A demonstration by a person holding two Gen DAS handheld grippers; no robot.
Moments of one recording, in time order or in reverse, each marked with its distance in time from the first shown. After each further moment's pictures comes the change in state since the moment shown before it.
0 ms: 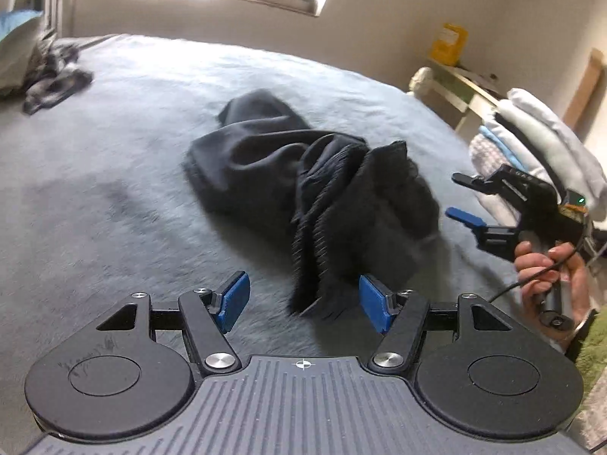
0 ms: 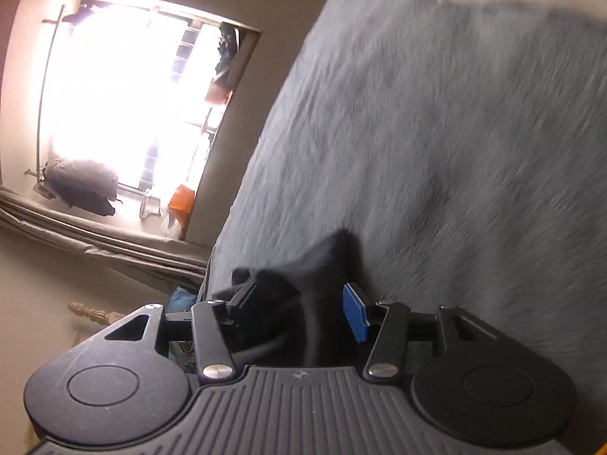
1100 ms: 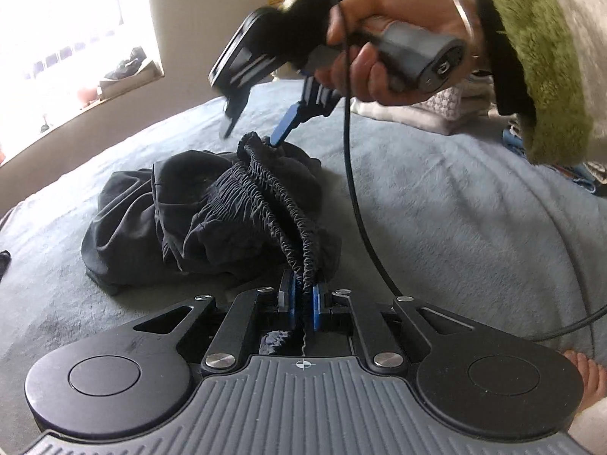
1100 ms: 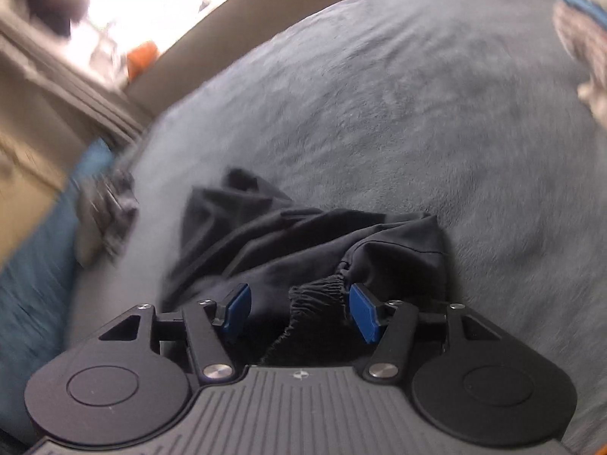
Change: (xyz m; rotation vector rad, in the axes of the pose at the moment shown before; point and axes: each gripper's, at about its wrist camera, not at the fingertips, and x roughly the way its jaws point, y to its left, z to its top) left arm 0.001 -0.094 -0.066 0.640 -0.064 -0.084; right arm 0.086 0.158 -0.054 -0.490 0.295 -0.403
